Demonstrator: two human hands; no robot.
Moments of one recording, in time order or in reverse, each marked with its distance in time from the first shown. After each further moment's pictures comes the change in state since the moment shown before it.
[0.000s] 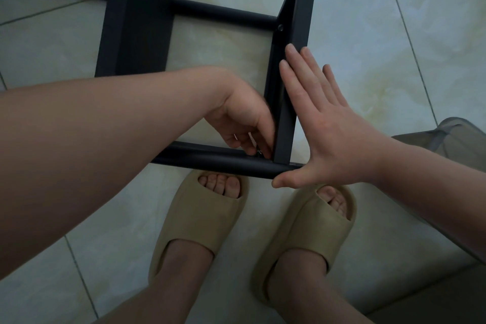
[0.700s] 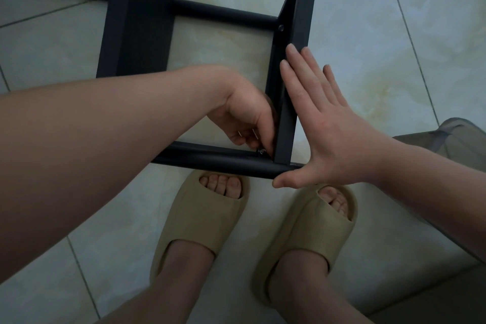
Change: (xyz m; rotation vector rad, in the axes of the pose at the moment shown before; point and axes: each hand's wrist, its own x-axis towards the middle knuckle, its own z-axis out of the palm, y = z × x) left_hand -0.002 0.002 -0.002 0.025 0.035 0.035; right_hand 0.001 0.000 0.000 0.008 0.005 -0.010
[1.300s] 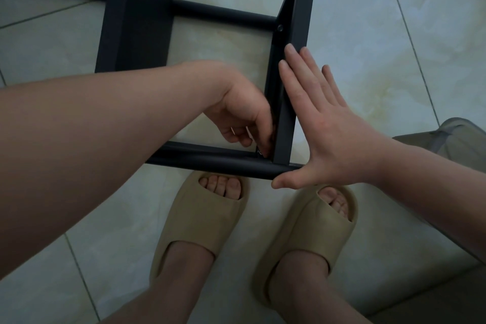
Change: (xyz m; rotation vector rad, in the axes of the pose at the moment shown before) left_hand -0.002 0.002 -0.005 0.030 0.009 -0.064; right_hand 0.000 0.001 0.000 0.009 0.000 0.000
